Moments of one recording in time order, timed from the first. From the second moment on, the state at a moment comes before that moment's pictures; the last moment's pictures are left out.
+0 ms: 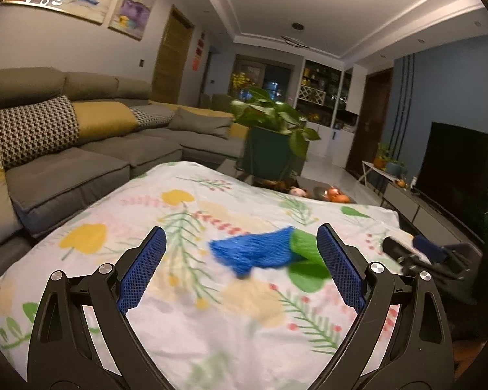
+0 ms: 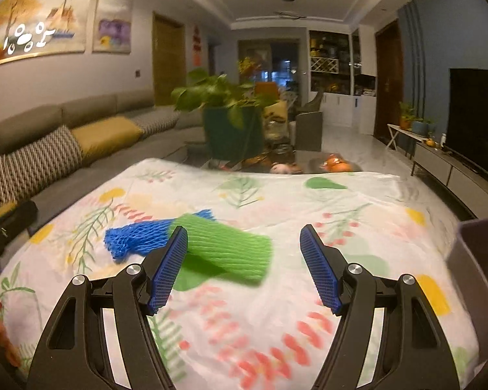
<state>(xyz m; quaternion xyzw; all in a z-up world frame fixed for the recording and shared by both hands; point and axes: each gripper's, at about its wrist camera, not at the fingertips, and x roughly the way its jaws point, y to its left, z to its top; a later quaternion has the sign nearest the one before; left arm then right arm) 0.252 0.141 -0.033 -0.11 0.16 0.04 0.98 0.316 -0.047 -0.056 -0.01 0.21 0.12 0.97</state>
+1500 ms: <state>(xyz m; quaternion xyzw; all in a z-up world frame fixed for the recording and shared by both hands) 0.407 0.115 -0.089 -0.06 0.34 -0.02 0.94 0.328 -0.089 -0.046 0.06 0.23 0.12 0.96</state>
